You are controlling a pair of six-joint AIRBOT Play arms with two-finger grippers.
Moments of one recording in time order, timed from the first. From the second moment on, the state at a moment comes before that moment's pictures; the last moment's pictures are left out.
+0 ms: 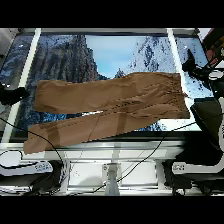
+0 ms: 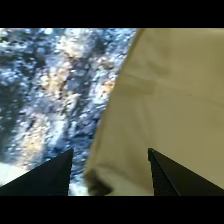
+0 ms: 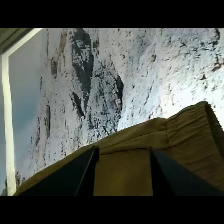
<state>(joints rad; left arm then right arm) 0.57 -1.45 1.17 1.22 -0.91 -1.24 -0.35 -1.49 1.22 -0.84 0.45 1.24</state>
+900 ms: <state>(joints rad) 0.57 -1.47 1.17 1.13 -1.10 -1.23 -0.59 -1.67 1.38 -1.15 1.20 1.23</state>
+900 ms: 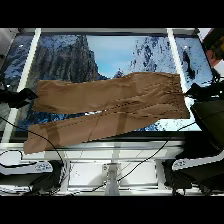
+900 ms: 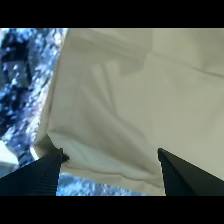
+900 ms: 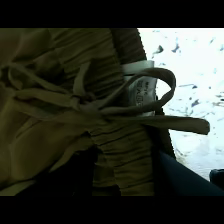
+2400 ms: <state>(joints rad) 0.80 -1.52 1.17 1.40 -1.56 -1.06 -0.57 -1.64 1.58 -1.15 1.50 1.13</state>
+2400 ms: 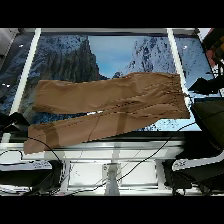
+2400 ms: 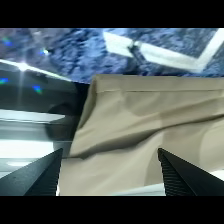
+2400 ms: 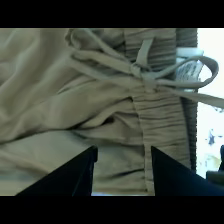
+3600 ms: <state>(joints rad) 0.74 -1.70 1.17 1.19 -1.53 -1.01 -0.57 -1.64 1.58 -1.18 1.60 1.18</state>
